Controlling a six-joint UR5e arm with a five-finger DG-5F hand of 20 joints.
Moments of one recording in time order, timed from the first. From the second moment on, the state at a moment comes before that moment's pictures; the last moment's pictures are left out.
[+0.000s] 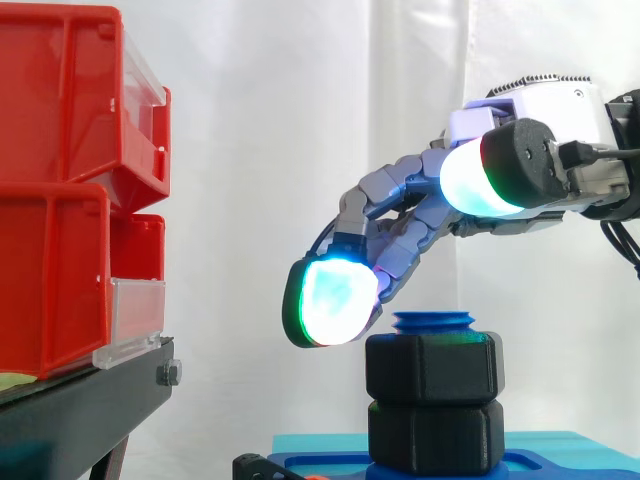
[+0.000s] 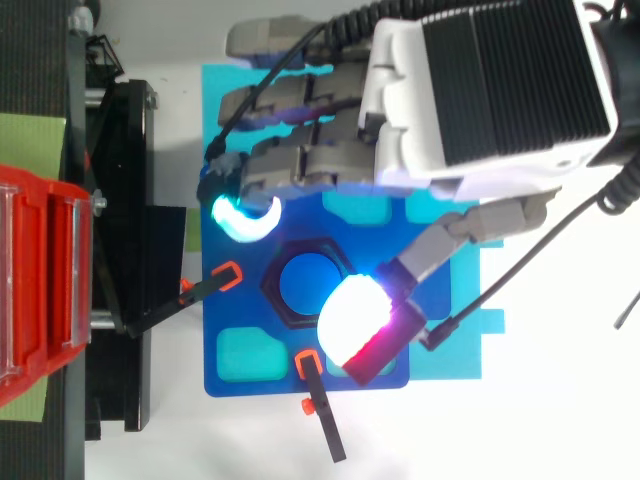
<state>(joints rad) 0.04 -2.24 -1.09 -2.99 -1.79 -1.29</state>
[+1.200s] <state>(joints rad) 0.08 -2.24 -1.13 -2.94 -1.72 -1.28</state>
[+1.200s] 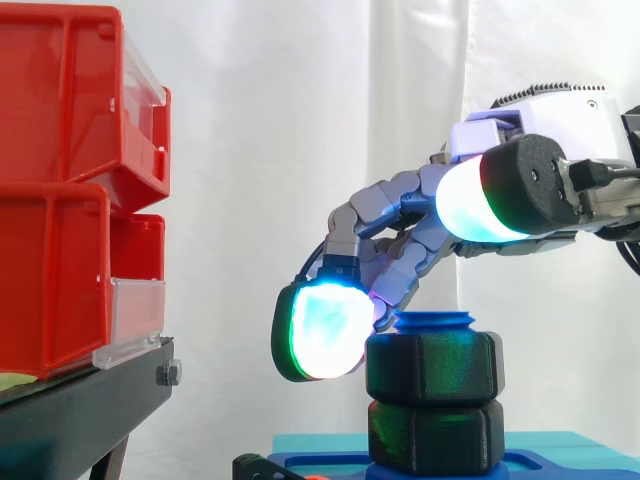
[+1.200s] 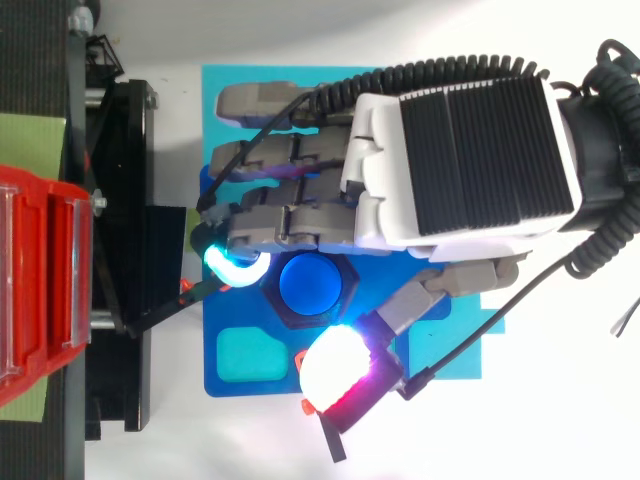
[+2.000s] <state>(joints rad) 0.05 -2.24 -1.14 -2.95 -1.72 -1.28</state>
